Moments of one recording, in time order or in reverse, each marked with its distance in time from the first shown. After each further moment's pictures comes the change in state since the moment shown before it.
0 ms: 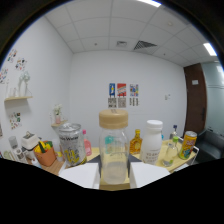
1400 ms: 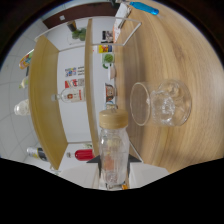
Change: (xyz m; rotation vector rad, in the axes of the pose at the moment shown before) arm -0.010 0.306 -0.025 -0.270 -0.225 1.589
